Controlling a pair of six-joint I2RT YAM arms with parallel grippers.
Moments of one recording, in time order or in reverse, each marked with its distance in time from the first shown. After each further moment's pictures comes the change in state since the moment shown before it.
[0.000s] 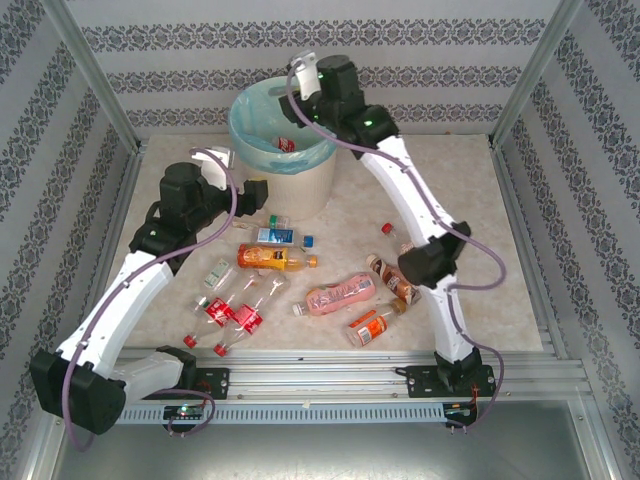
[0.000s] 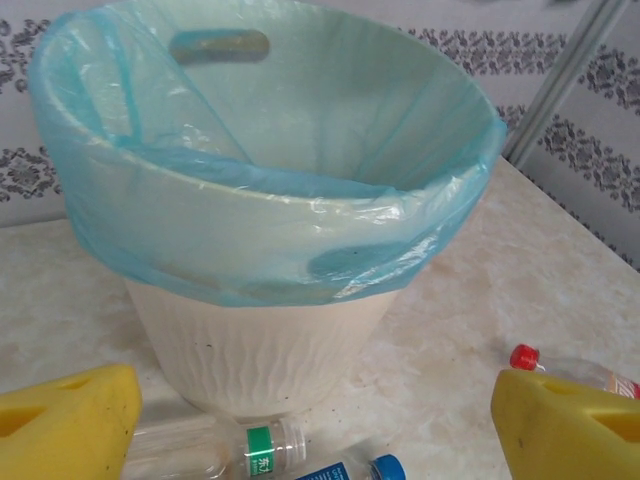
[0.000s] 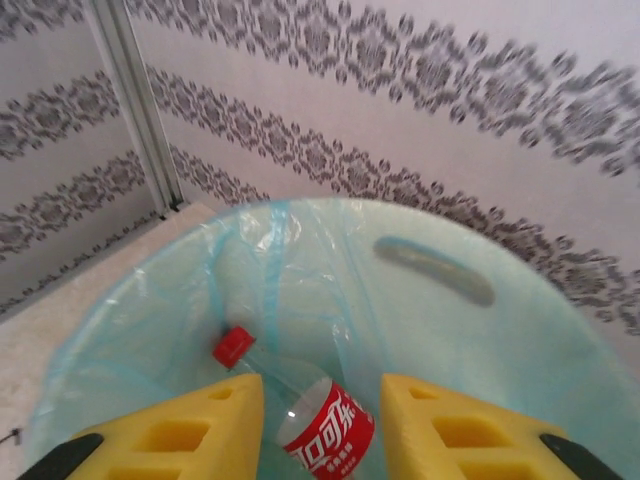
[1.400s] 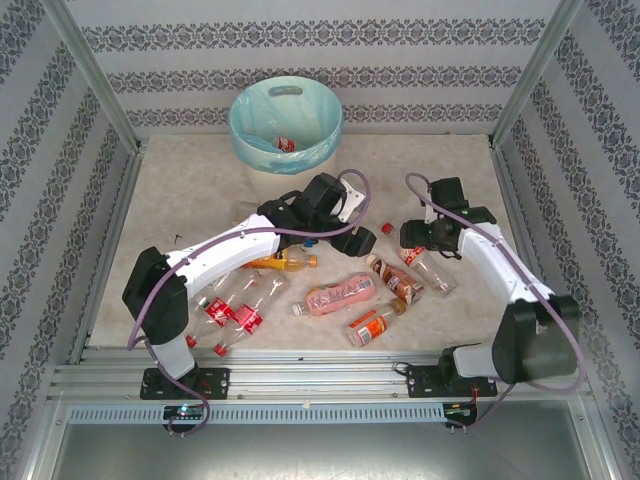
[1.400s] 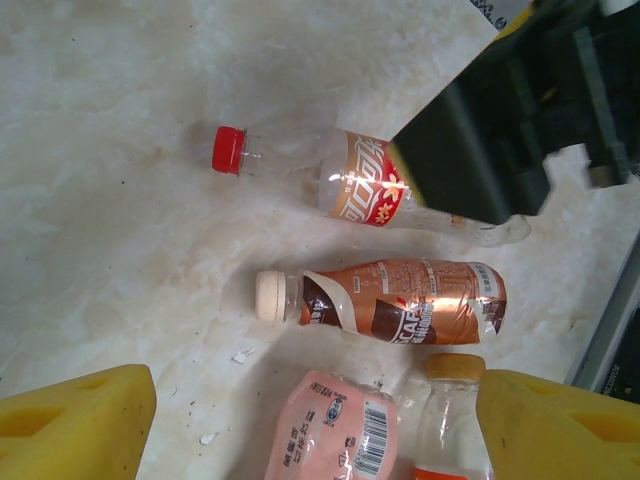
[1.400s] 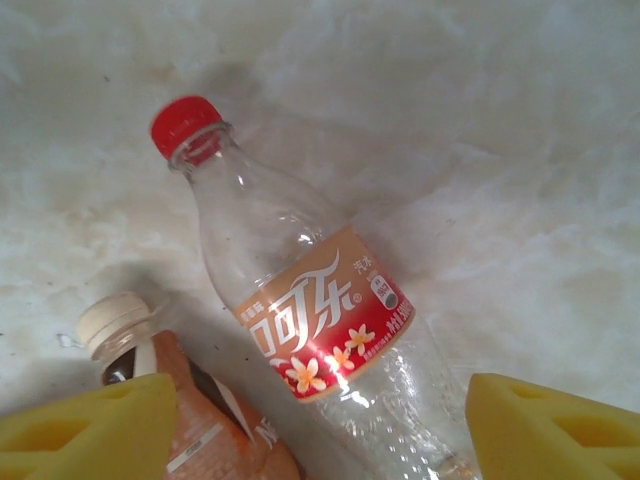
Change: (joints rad) left arm -0.498 0.613 0.399 -0.229 0.074 -0.110; right arm -0.450 -0.809 -1.632 -0.024 0.027 0.200
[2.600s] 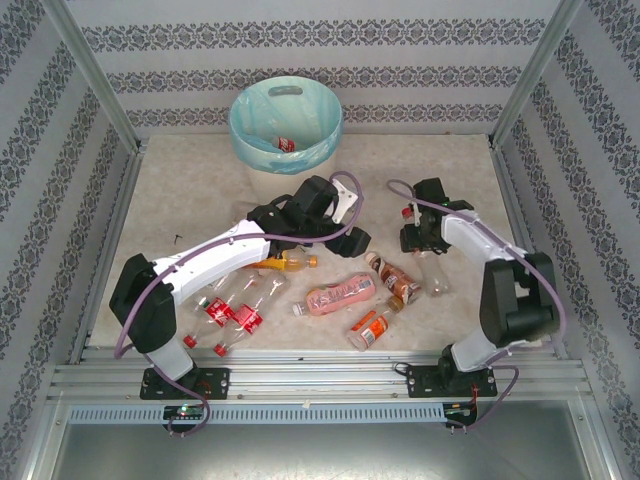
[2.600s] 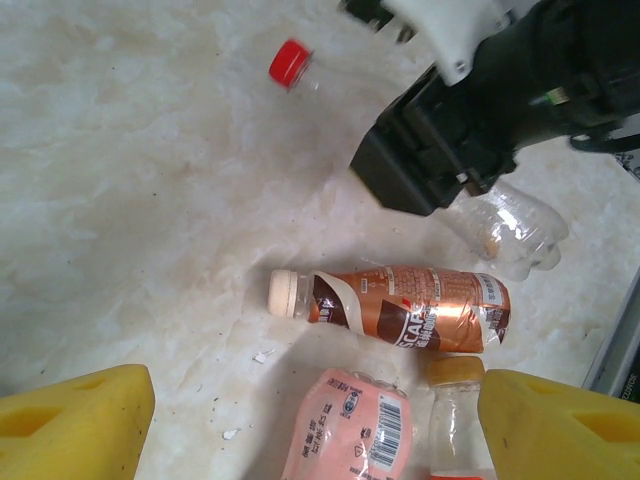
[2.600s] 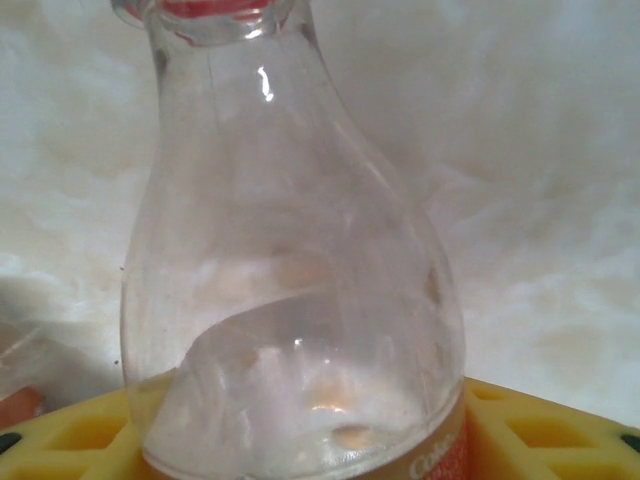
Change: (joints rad) left arm 0.000 -0.082 -0.079 0.052 -0.047 0.013; right arm 0.029 0.139 0.023 0.063 0.144 -0.094
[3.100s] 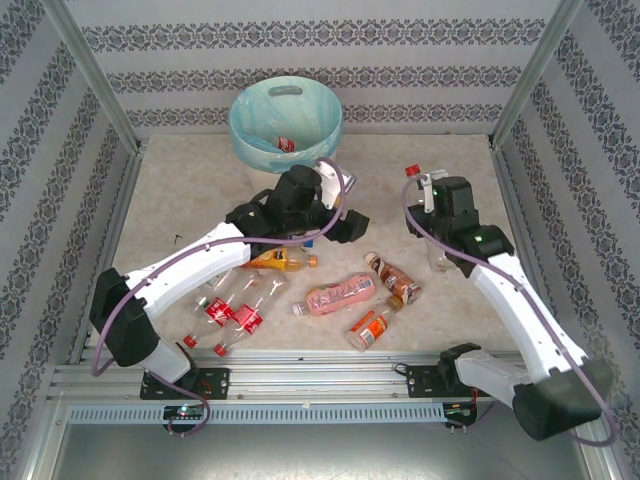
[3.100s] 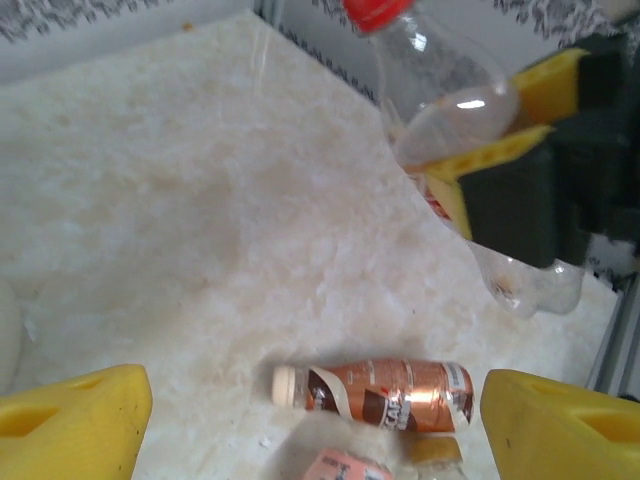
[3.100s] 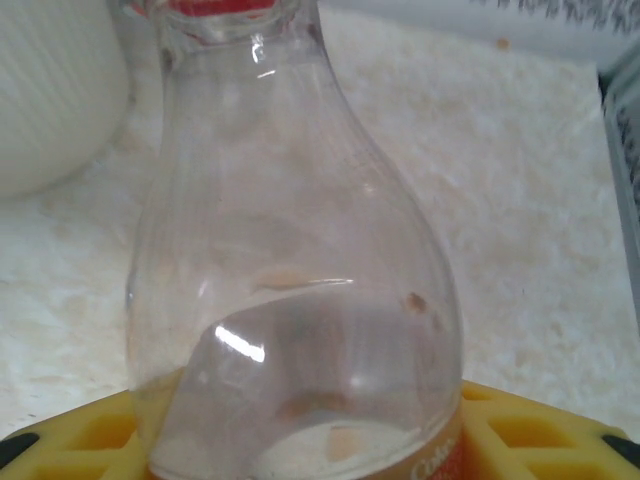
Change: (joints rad) left arm 0.023 -0.122 -0.006 0.115 -0.030 0.019; right arm 0.138 -0.483 -0.002 0.076 0.077 -0.068
